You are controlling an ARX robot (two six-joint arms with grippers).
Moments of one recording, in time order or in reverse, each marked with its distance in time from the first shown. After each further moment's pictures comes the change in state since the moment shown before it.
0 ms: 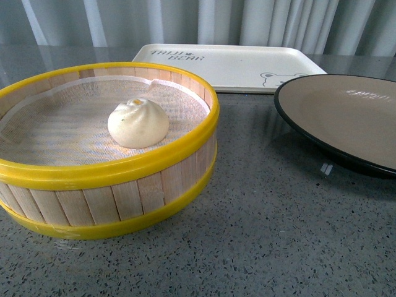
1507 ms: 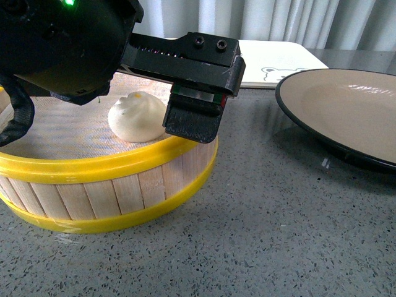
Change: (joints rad) left arm -0.098 0.186 -0.059 -0.032 -0.064 0.014; right arm 0.000 0.000 0.000 0.000 0.000 0.000
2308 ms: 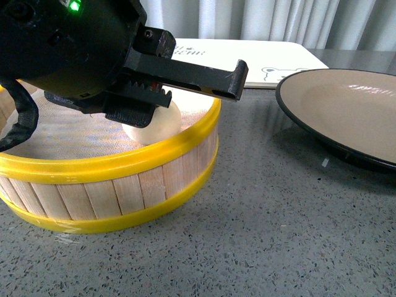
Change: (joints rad) left arm -0.003 0.002 0.000 -0.003 0.004 -0.004; right arm 0.000 0.000 0.000 0.000 0.000 0.000
